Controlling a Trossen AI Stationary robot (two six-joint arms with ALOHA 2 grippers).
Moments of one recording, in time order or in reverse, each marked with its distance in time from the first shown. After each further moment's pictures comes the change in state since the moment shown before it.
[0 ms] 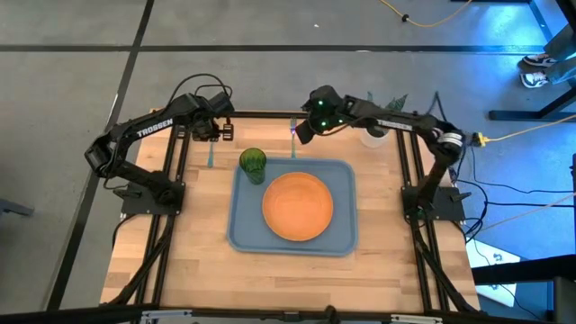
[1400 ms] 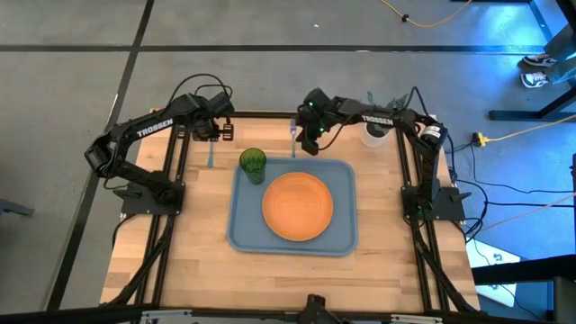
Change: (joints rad) left arm 0.000 0.000 0.000 0.001 -0.004 0.004; right arm -0.053 0.171 0.084 -0.108 -0.128 -0.688
